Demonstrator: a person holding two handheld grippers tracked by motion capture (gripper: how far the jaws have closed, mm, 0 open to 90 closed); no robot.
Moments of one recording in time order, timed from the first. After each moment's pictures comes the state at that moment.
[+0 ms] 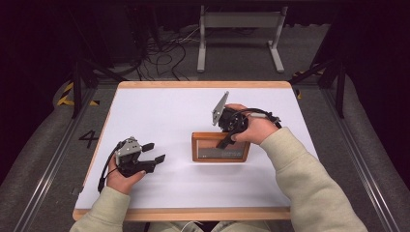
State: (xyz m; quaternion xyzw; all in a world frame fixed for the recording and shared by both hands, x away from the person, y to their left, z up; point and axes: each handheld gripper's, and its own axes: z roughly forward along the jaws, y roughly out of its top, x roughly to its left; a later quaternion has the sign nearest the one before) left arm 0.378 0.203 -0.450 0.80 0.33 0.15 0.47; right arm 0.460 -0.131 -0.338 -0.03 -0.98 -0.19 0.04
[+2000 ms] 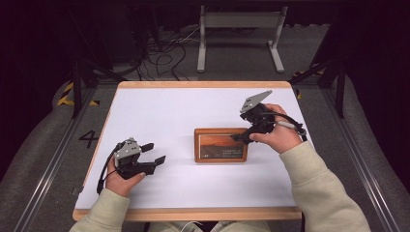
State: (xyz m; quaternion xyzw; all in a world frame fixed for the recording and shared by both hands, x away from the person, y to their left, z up) left arm 0.368 0.200 -0.440 0.80 0.32 0.16 0.48; right arm 0.440 -0.205 -0.326 -0.22 -0.91 -0.32 -0.13
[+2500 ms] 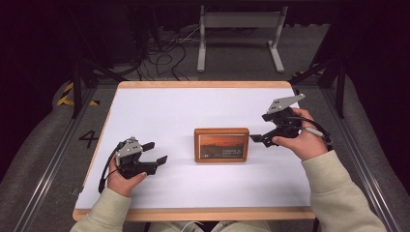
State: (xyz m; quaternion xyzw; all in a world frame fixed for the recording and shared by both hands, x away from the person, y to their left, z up) left arm 0.370 0.197 -0.439 0.80 0.32 0.15 0.49; right arm 0.419 -0.260 -0.322 -0.27 -0.88 -0.35 -0.15
